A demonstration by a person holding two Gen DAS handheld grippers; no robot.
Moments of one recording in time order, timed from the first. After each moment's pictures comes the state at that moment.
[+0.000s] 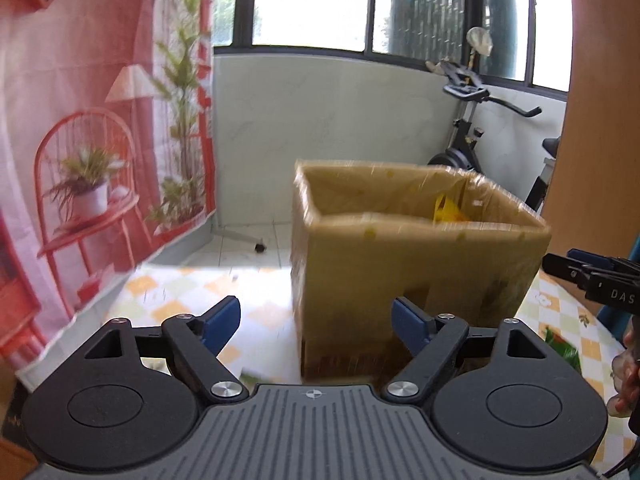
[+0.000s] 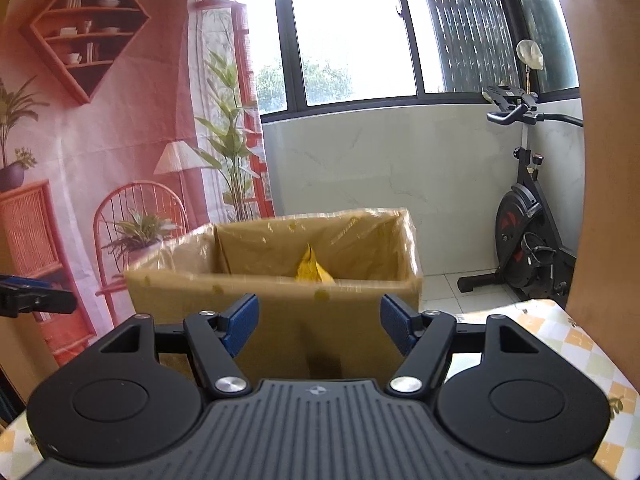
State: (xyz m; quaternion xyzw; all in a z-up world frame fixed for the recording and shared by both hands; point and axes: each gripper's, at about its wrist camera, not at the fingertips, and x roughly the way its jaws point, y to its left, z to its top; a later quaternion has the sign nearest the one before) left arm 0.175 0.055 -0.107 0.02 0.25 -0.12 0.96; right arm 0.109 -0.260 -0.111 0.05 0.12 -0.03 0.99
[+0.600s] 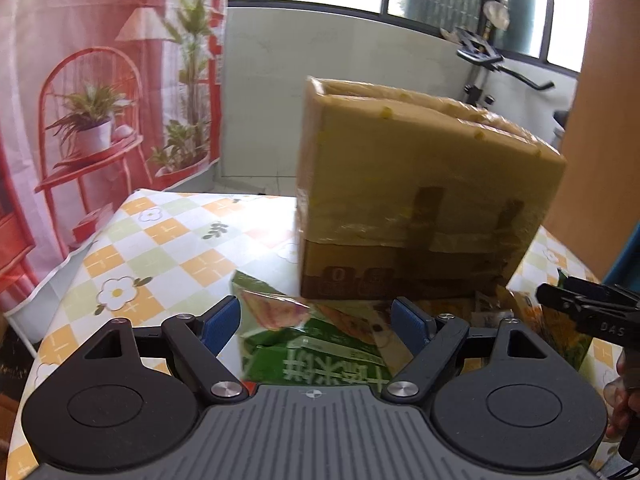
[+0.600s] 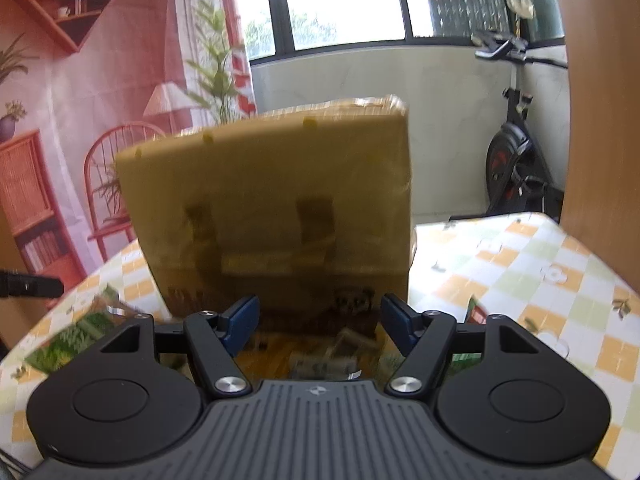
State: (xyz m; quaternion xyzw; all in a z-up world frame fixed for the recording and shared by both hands) left arm 0.160 0.061 -0.169 0.01 0.30 -0.11 0.95; right arm 0.082 -0.249 -0.198 0.07 0.20 -0.04 0.98
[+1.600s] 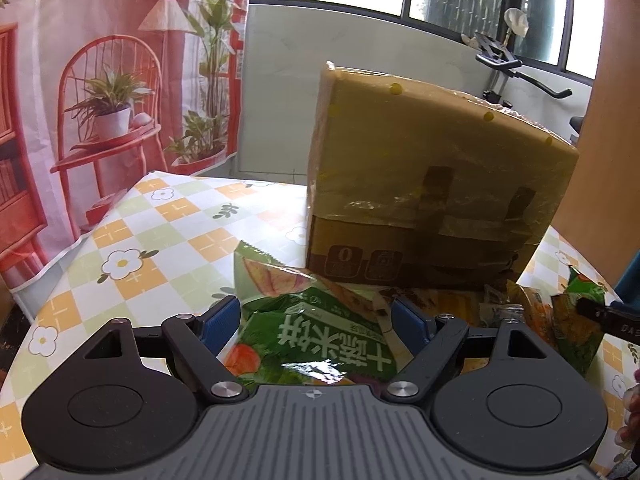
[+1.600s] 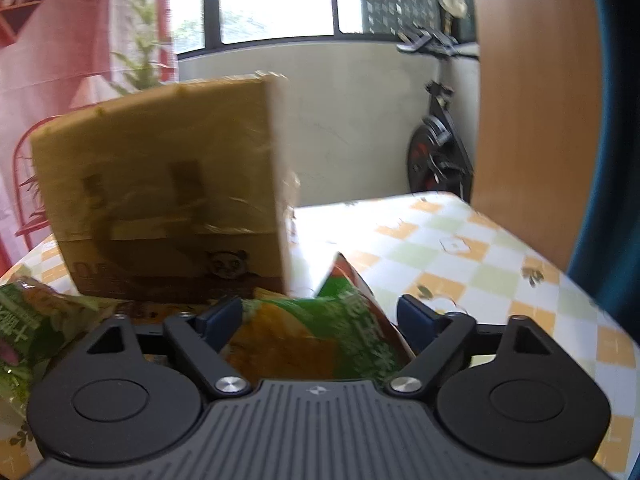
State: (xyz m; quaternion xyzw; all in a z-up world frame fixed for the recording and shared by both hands) left arm 0.145 0.055 -0.188 -0.02 0.30 -0.08 0.95; right arm 0.051 -0.299 -0.224 0.07 0.21 -0.16 0.96
